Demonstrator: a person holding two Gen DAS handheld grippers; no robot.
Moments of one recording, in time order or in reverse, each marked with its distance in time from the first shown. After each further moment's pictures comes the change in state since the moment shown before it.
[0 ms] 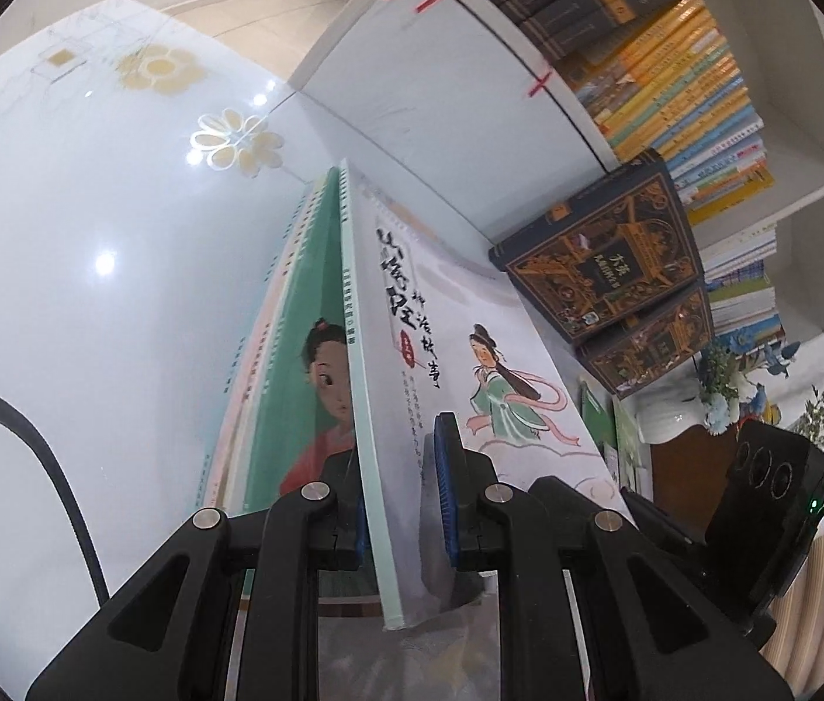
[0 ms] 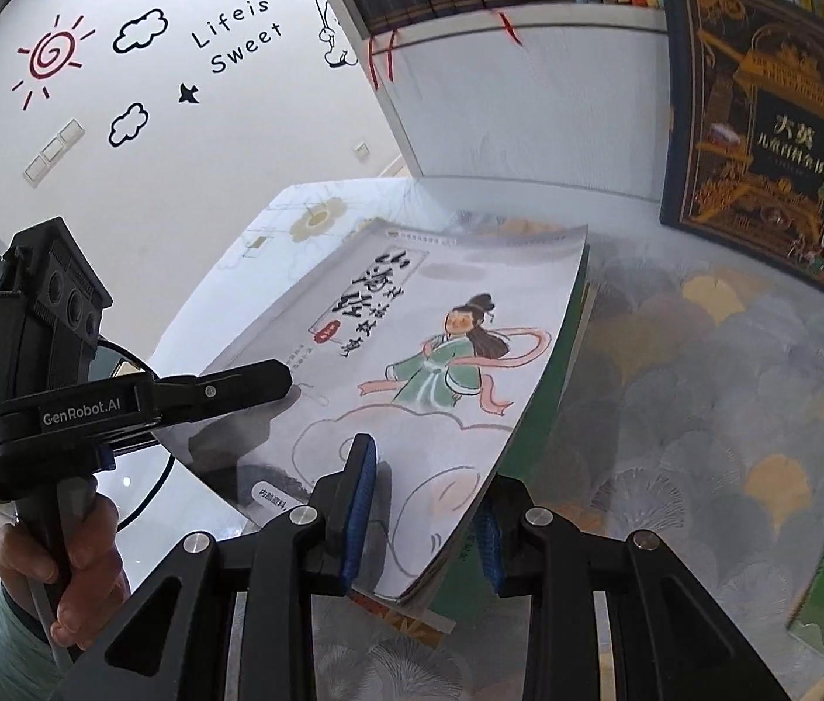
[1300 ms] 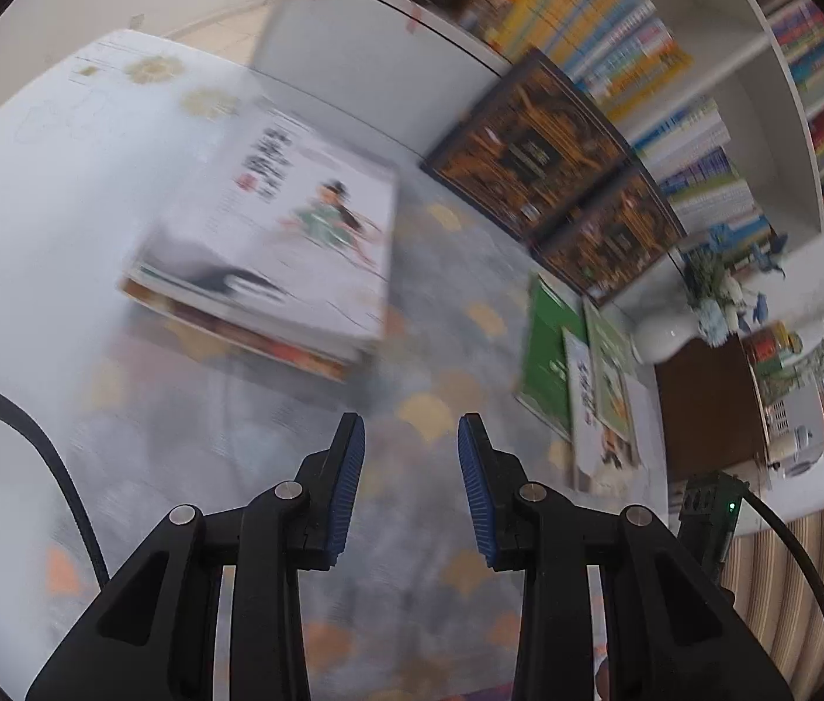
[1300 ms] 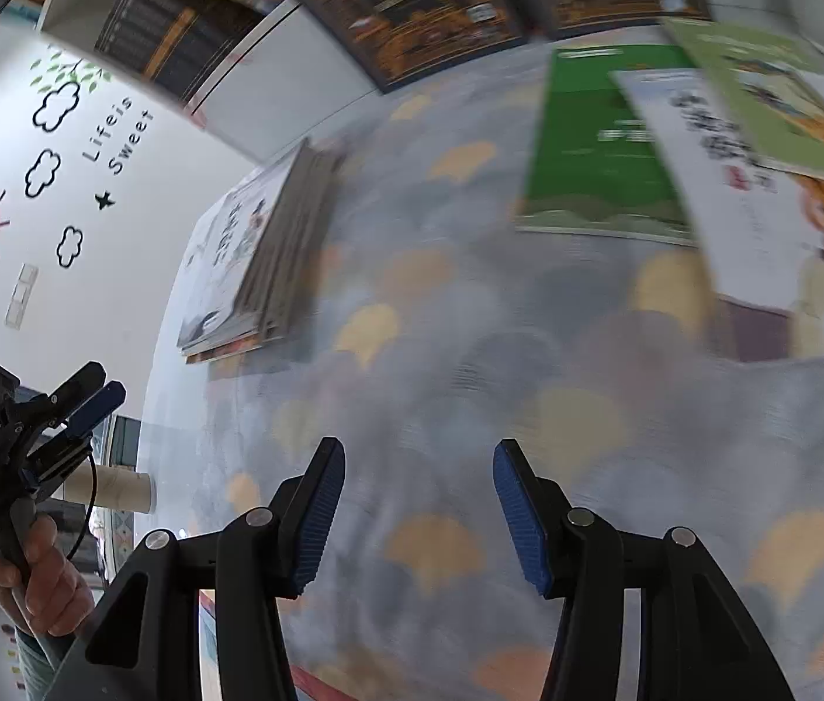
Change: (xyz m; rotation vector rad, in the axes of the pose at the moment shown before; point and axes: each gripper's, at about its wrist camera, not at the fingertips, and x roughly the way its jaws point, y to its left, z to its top) left arm -0.051 -0.129 -0.146 0.096 0.019 0.120; right arm -0.157 -0.135 -0.185 0.468 0.039 0.037
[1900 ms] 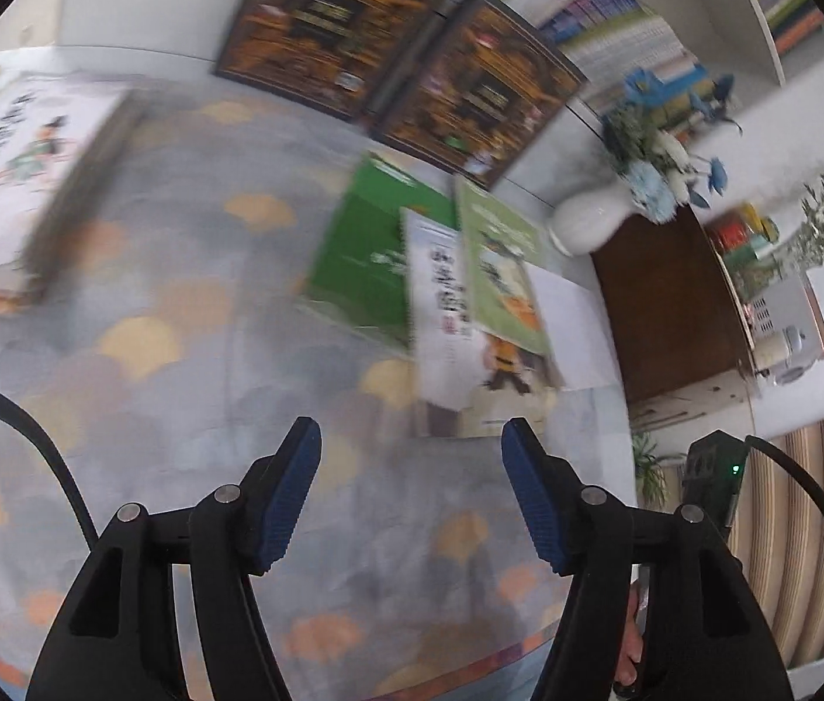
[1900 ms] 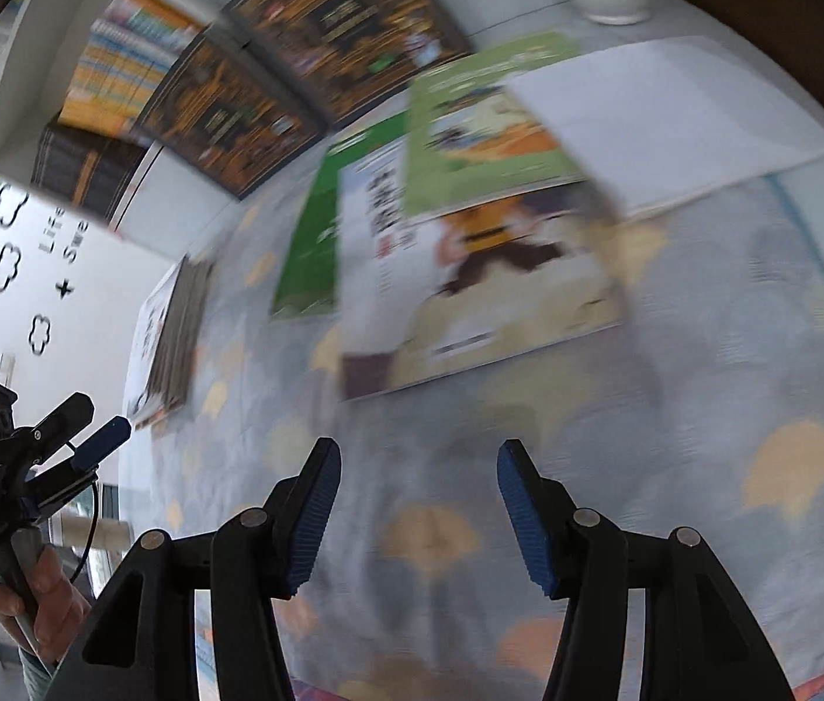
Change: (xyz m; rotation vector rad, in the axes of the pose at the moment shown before) left arm 0.107 -0.179 -0.053 0.160 0.158 -0.072; right arm -0.117 -0.172 0.011 0.166 -0.087 -0.073
